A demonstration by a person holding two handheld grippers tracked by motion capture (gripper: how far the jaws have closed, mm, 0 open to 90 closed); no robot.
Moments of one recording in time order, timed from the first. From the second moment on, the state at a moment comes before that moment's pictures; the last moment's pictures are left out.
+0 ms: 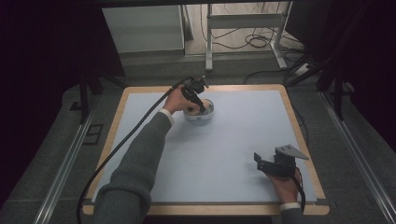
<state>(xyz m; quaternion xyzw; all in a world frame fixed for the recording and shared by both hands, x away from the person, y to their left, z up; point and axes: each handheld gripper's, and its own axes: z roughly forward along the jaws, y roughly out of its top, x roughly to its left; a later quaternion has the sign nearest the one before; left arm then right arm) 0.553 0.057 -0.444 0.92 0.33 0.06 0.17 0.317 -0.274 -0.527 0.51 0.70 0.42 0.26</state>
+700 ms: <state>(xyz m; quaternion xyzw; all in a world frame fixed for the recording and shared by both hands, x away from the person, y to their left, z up) 0.522 0.067 -0.429 0.92 0.32 0.08 0.21 0.317 -0.273 -0.527 0.51 0.70 0.42 0.26</state>
